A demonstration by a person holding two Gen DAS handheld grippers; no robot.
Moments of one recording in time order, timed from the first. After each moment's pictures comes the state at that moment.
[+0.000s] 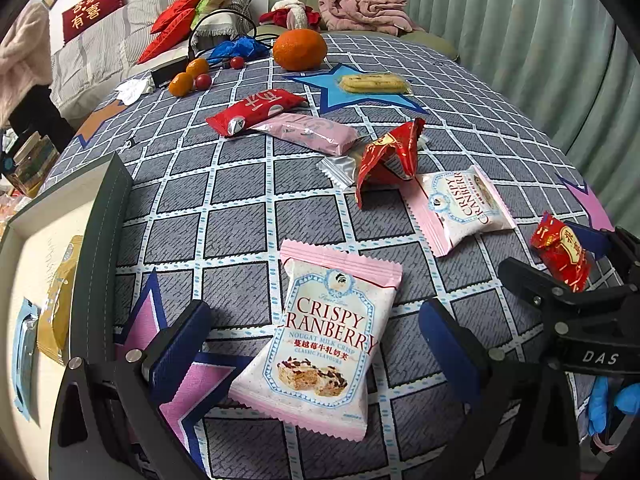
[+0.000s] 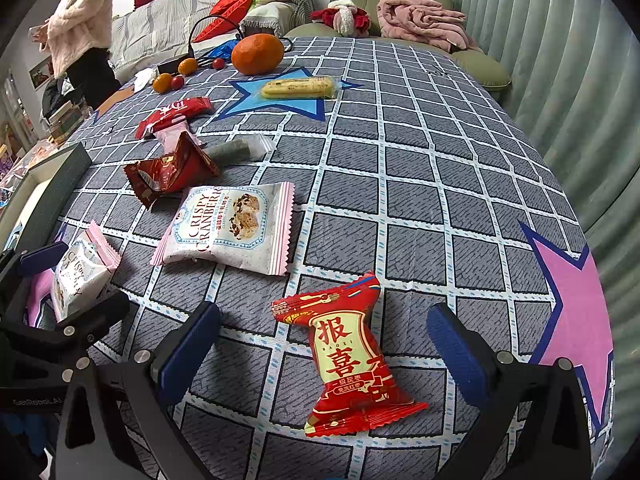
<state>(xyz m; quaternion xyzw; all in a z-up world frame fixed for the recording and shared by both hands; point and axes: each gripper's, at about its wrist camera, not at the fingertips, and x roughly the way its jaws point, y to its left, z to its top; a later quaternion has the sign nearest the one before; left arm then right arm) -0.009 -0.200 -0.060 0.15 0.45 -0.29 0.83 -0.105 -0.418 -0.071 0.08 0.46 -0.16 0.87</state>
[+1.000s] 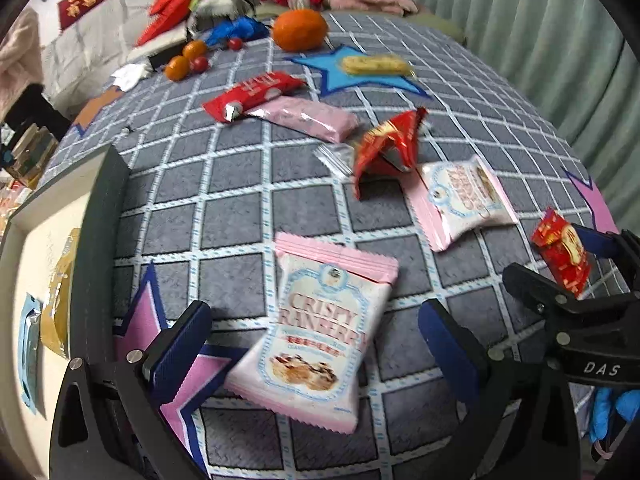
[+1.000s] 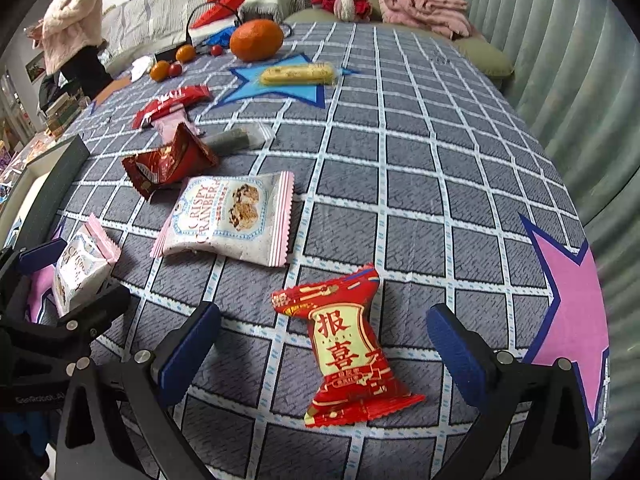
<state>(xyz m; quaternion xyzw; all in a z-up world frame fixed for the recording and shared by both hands) -0.005 -0.210 -0.054 0.17 0.49 -0.28 0.81 -0.101 -0.422 -0.065 0.09 0.50 -0.16 0.85</state>
